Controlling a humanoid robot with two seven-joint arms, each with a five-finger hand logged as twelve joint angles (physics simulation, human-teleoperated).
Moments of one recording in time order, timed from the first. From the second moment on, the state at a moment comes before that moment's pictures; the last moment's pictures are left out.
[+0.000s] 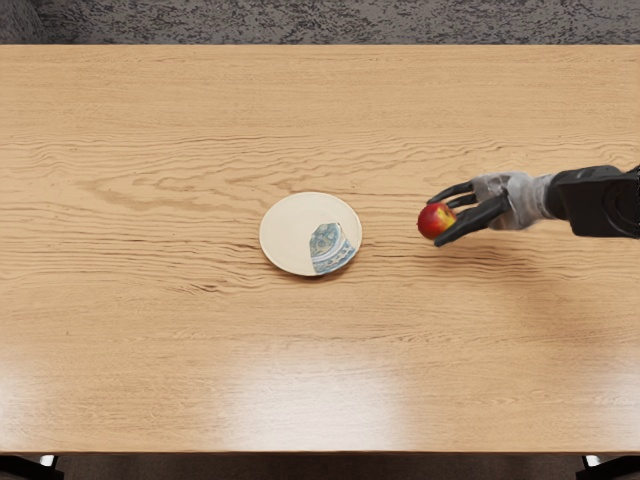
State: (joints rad) left arm -0.04 0.00 -0.12 -0.10 0.11 -0.13 0.33; right arm 0.98 -0.66 0.44 1.23 -0.23 0.11 -0.61
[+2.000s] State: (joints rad) left arm -0.04 0.00 -0.12 -0.10 0.11 -0.13 0.33; right arm 1.05 -0.77 0.50 1.30 -0.09 0.30 -0.61
